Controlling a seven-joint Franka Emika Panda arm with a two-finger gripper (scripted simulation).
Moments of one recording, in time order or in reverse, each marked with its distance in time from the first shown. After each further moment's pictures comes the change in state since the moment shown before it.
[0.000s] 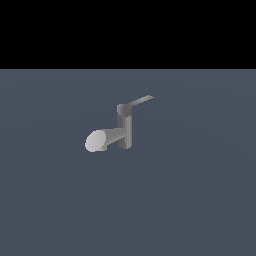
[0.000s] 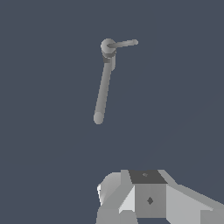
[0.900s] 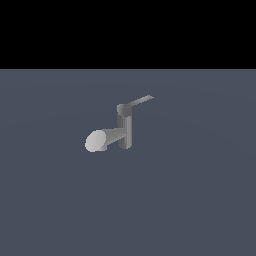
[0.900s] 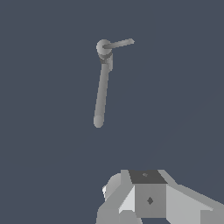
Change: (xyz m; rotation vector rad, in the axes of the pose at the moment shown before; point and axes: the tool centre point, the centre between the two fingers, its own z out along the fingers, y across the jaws) arm 0.010 0.006 0.006 0.025 -0.013 0.061
